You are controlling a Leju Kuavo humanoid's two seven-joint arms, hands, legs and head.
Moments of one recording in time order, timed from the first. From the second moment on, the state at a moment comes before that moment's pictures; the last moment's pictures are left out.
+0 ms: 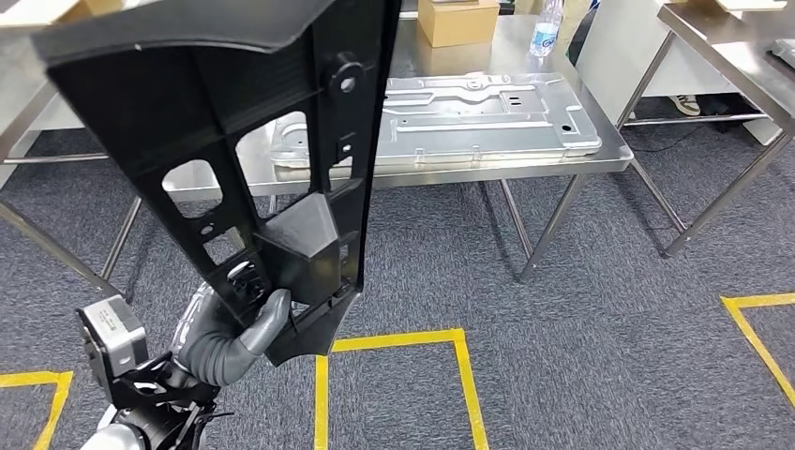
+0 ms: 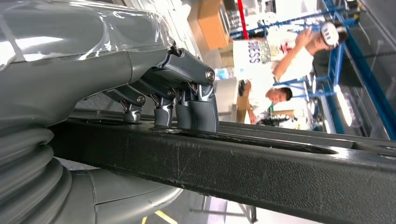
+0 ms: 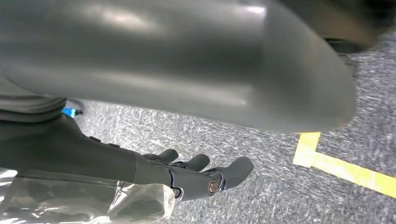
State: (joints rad) left arm -0.38 0.32 -0.86 -2.04 0.44 0.30 -0.02; right arm -0.11 0.03 1.18 -0.21 -0.84 -0.30 -0.02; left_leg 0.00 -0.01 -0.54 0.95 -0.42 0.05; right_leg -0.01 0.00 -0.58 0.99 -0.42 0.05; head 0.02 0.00
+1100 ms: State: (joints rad) left arm -0.46 0.20 -0.94 -1.89 0.47 0.25 -0.09; right arm -0.11 -0.02 1.18 -0.21 -0.87 -0.27 -0.03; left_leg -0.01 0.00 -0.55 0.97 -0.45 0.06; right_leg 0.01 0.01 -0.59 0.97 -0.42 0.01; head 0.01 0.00
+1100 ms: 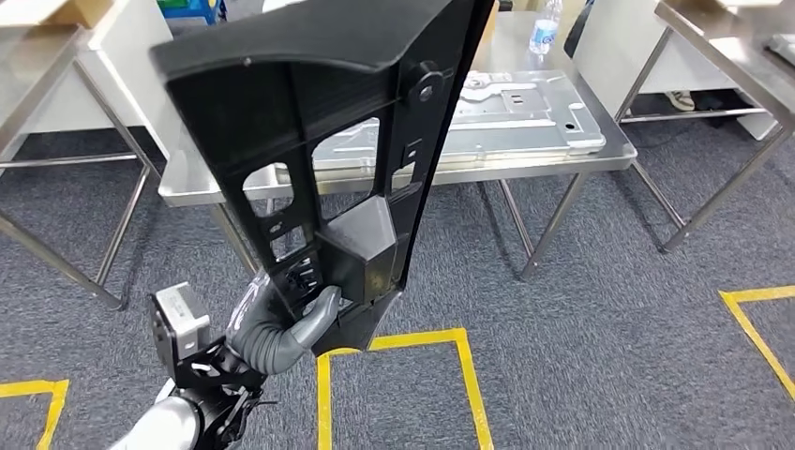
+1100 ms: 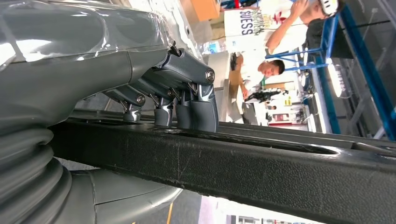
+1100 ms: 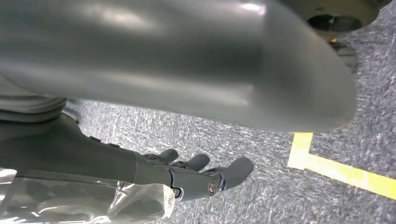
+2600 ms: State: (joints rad) left arm -0.47 0.18 -0.95 -1.86 0.48 0.26 -0.10; right arm -0.11 -0.02 1.18 -0.21 -0.86 -0.27 -0.03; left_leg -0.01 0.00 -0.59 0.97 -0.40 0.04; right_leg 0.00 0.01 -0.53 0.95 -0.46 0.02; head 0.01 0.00
